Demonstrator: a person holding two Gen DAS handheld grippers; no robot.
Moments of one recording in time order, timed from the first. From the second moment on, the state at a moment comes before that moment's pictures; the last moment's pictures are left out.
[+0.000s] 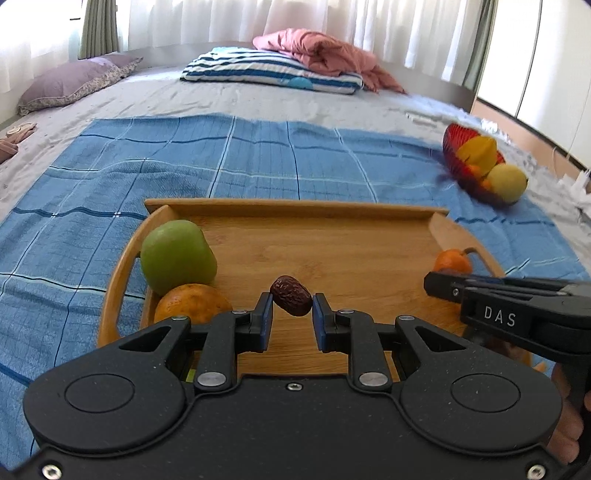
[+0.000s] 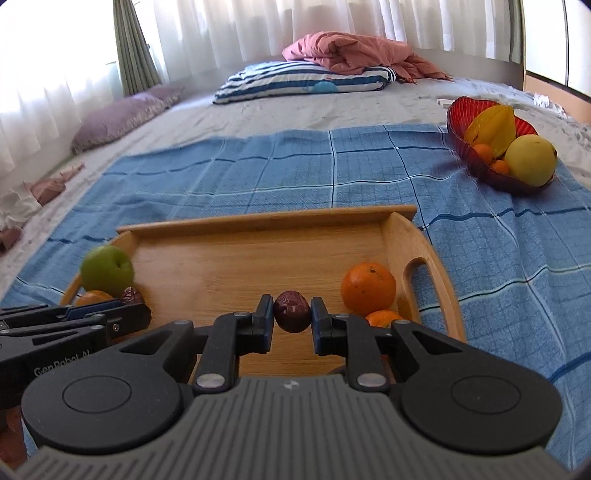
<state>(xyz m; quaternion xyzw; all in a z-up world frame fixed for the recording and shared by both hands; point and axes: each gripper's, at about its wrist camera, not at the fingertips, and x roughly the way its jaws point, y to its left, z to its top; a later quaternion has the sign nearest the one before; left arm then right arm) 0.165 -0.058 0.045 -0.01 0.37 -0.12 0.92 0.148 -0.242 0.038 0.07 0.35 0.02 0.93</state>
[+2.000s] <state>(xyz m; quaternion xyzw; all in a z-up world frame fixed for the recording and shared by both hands) 0.125 -0.050 0.052 -0.01 0.34 -0.15 0.93 0.093 -0.260 0.042 0.05 0.27 0.02 0.96</state>
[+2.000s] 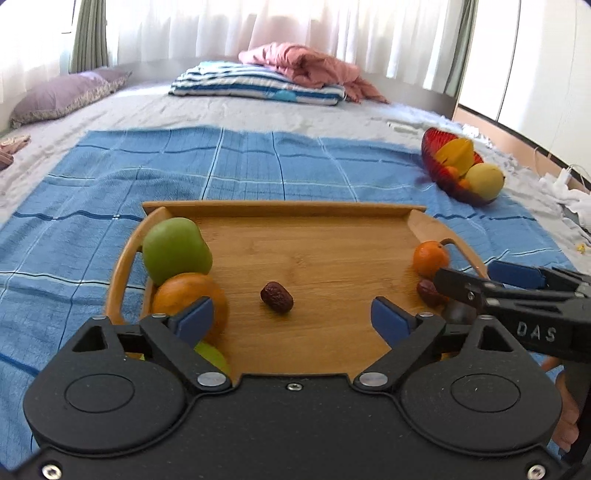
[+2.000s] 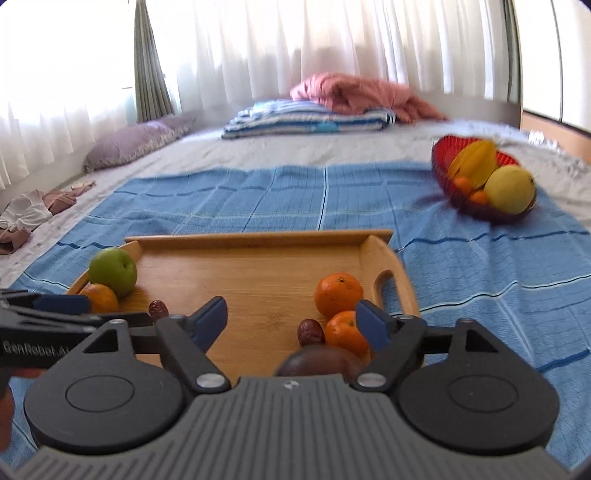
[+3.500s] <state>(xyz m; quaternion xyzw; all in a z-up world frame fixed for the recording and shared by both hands) 0.023 -0.053 -0.008 0.05 0.24 -0.14 0.96 0.003 -0.214 -0.031 -0.11 0.20 0.03 0.97</state>
